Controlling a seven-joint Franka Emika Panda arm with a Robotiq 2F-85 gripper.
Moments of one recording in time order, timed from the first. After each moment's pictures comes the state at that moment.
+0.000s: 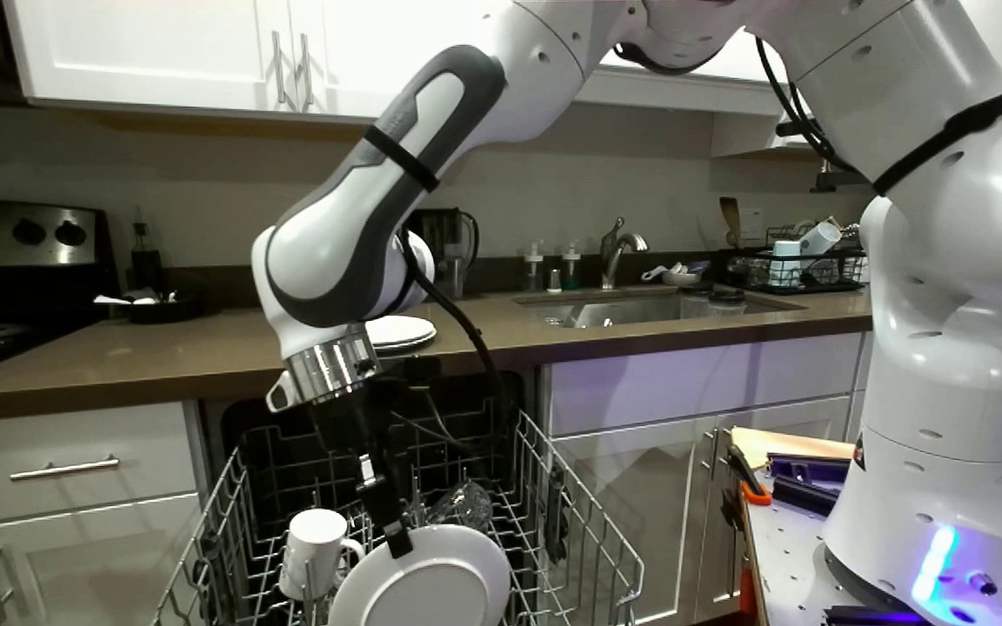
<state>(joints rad) 0.11 0.60 0.18 -1.90 0.10 2.10 -0.47</state>
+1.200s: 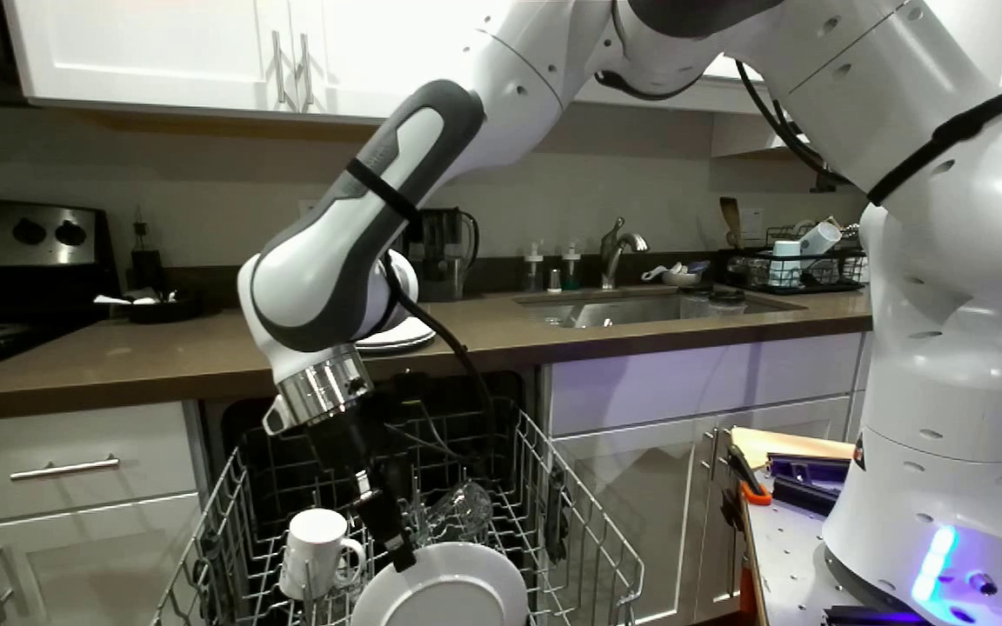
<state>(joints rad) 0.11 0.69 0.18 -1.81 0.07 2.02 -0.45</state>
